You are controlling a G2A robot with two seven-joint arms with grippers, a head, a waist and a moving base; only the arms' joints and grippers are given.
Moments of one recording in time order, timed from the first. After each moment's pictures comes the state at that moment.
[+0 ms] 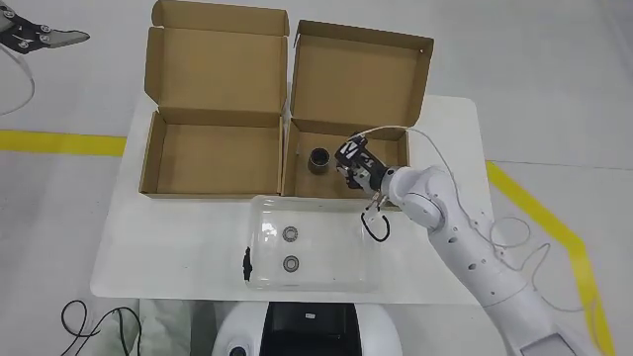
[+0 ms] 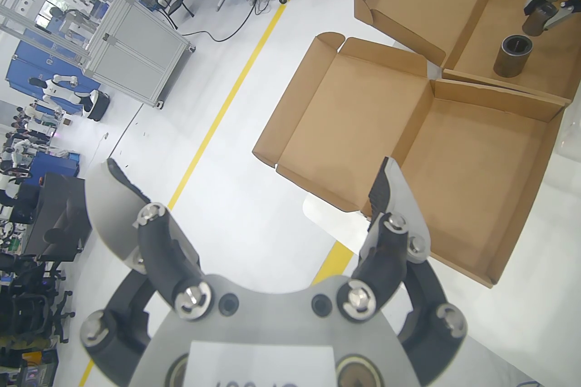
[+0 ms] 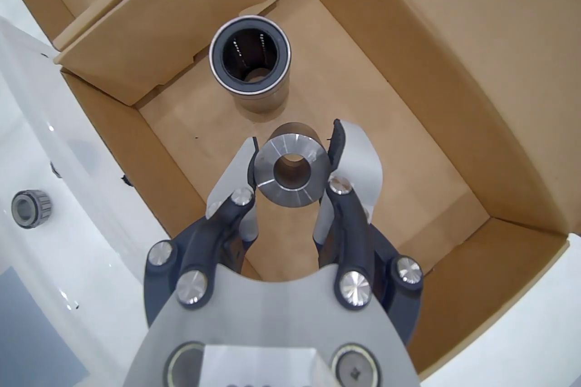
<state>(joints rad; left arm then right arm) 0.47 -0.15 -1.01 -1.52 0.83 -0.88 -0.12 -0.99 -1.24 0.91 -1.43 -1.08 -0.37 0.64</state>
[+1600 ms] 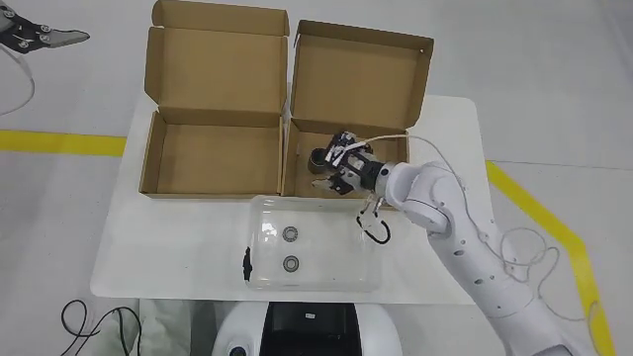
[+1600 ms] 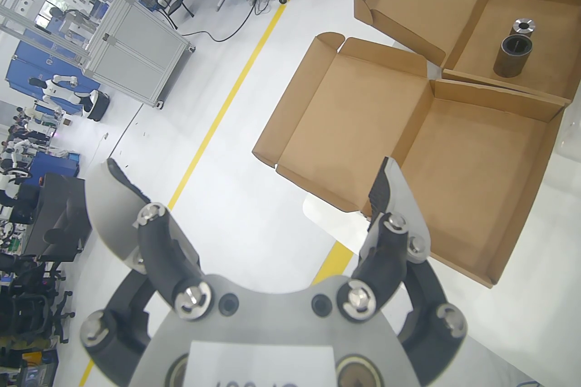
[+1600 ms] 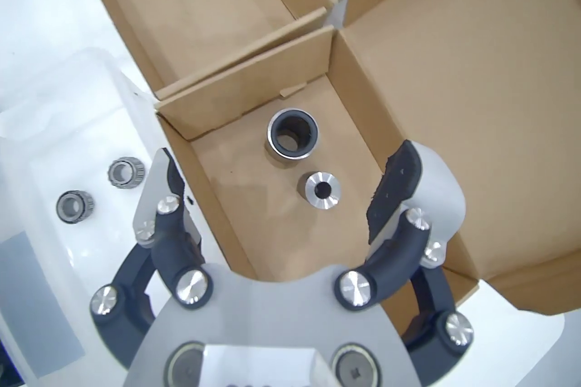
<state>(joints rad) 0.47 -0.15 -1.01 -1.52 0.83 -0.88 -0.12 -1.06 -1.23 0.96 -1.73 -1.16 -0.51 0.65</state>
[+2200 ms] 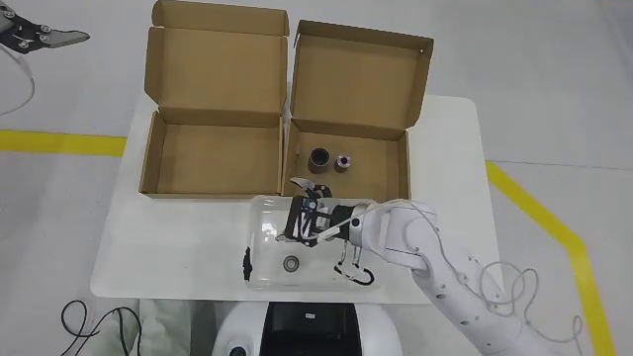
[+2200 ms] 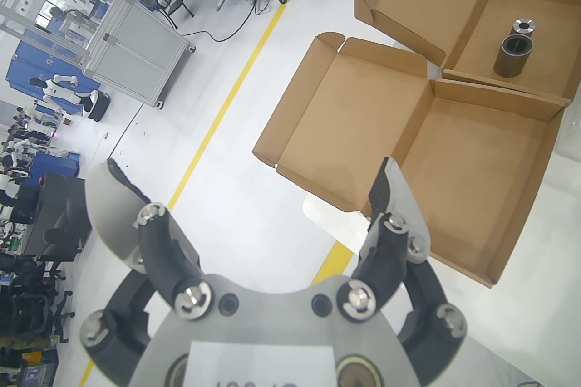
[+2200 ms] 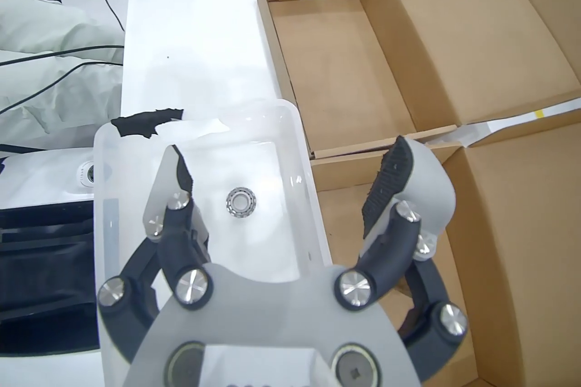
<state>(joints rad) 0.47 -0.15 -1.01 -1.52 0.83 -0.88 -0.12 -1.16 -1.23 0.82 -1.83 -1.29 -0.65 0.45</state>
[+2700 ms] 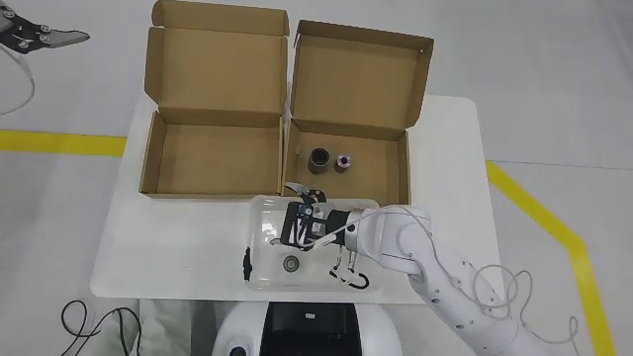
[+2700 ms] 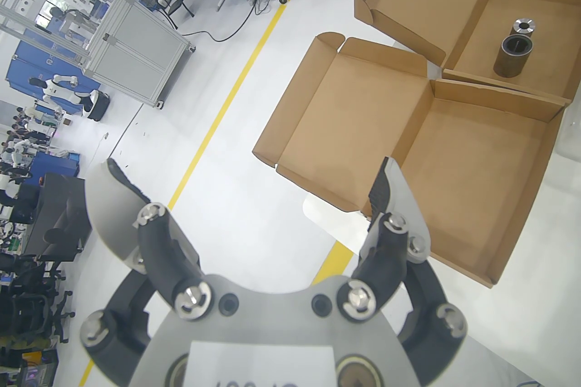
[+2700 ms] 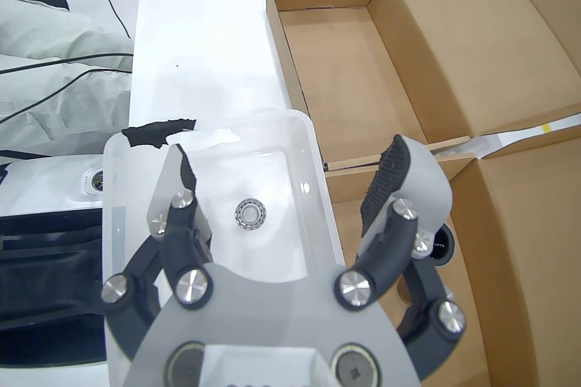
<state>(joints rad) 0.47 -0.15 -1.01 -1.52 0.83 -0.88 -0.12 -1.17 -1.23 0.81 -1.83 -1.31 -0.63 0.41</state>
